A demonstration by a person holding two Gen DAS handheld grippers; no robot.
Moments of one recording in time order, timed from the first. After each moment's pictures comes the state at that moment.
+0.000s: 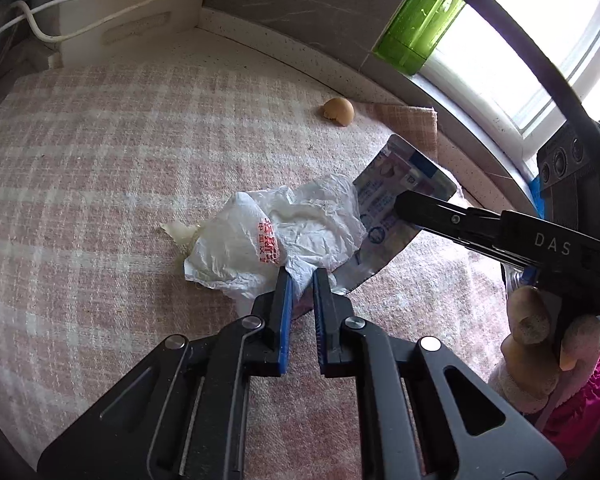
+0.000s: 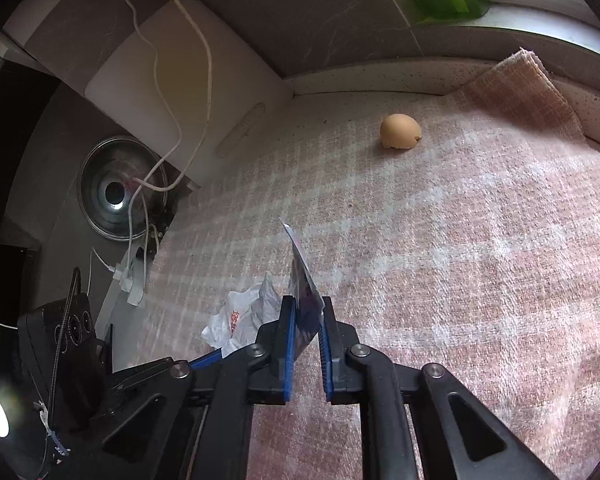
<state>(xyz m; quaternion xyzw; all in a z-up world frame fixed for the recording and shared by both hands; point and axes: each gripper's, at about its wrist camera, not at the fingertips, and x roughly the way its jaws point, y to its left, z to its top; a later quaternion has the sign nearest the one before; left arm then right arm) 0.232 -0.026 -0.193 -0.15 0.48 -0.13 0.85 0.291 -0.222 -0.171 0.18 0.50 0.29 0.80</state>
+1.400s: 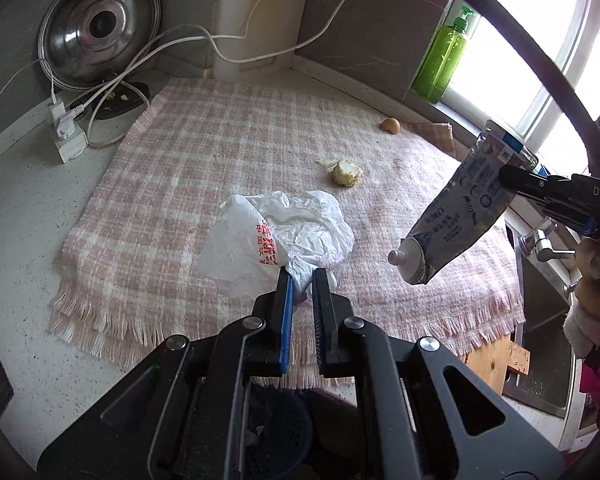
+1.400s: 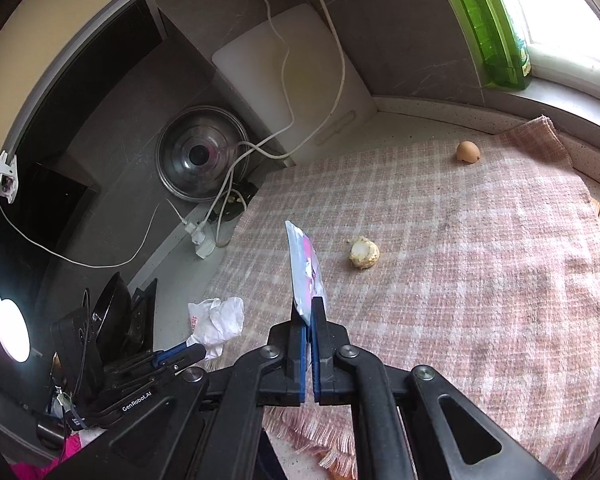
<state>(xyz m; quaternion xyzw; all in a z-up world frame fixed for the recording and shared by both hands) 0.019 0.059 -0.129 -0.12 0.43 -0.03 0.89 0.135 -0.196 -0.075 0.13 0.46 0.34 0.81</state>
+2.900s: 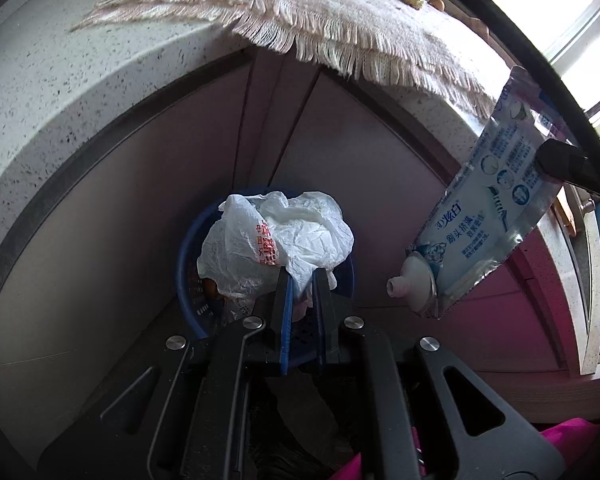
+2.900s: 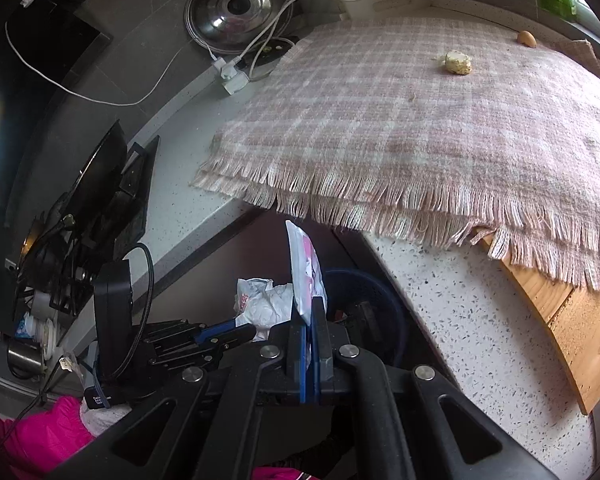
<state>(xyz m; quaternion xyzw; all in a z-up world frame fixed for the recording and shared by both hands) -0.133 0.100 -0.290 -0.17 0.55 -0.03 0.81 -0.046 -0.088 -0.170 0.01 0.56 0.35 0.75</state>
